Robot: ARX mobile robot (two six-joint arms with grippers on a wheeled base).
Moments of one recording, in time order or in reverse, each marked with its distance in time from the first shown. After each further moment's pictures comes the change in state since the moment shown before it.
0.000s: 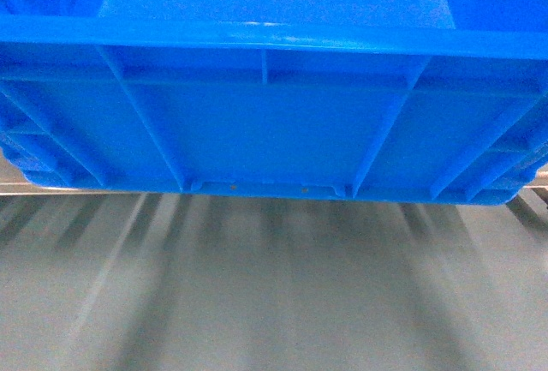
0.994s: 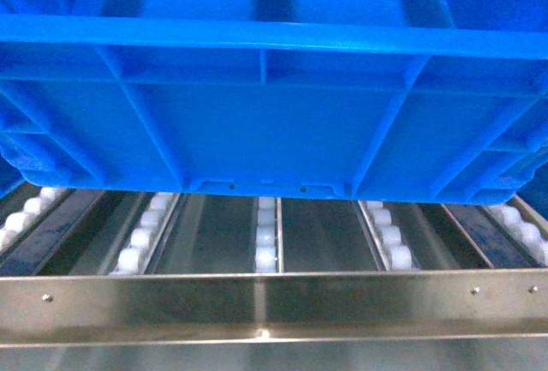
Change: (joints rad) left arm 0.000 0.000 0.000 0.000 0.000 0.000; right arm 0.000 0.000 0.000 0.000 0.000 0.000
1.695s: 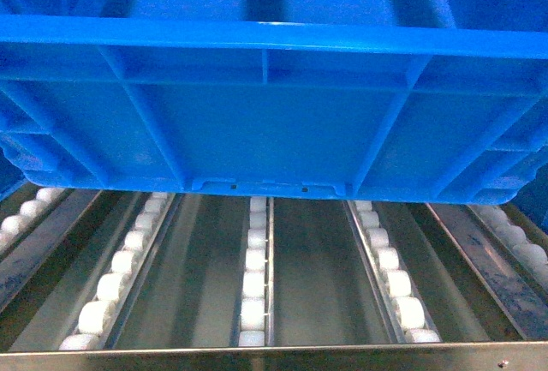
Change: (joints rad) left arm 0.000 0.005 0.000 0.002 0.001 -0.002; right arm 0.000 0.002 0.000 0.000 0.000 0.000
